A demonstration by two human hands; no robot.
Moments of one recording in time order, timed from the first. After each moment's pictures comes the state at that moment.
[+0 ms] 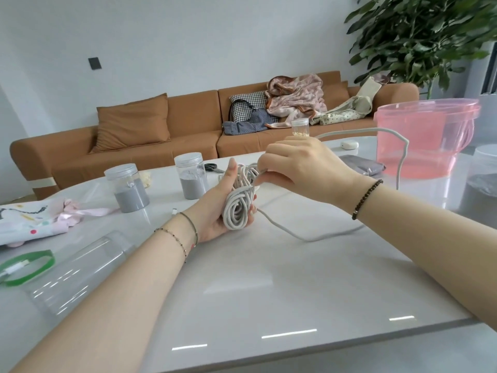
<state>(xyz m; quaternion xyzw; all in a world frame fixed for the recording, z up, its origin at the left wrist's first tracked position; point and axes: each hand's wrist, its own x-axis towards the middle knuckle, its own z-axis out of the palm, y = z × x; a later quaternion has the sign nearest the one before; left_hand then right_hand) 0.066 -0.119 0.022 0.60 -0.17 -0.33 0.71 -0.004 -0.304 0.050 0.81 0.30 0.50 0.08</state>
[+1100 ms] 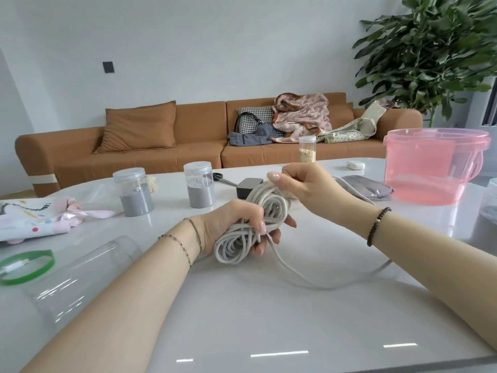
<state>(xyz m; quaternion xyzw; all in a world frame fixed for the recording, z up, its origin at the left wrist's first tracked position) 0.064 -0.107 0.030 0.62 -0.40 -0.44 0.52 0.000 -0.292 0.041 0.86 0.14 0.29 -0.39</state>
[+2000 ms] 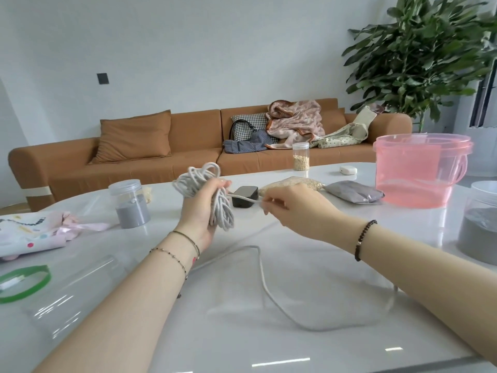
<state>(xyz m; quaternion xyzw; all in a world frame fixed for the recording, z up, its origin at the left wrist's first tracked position) 0.090 -0.108 0.031 0.54 -0.13 -0.07 0.82 -0.004 -0.284 0.033 0.95 0.06 0.26 -0.16</state>
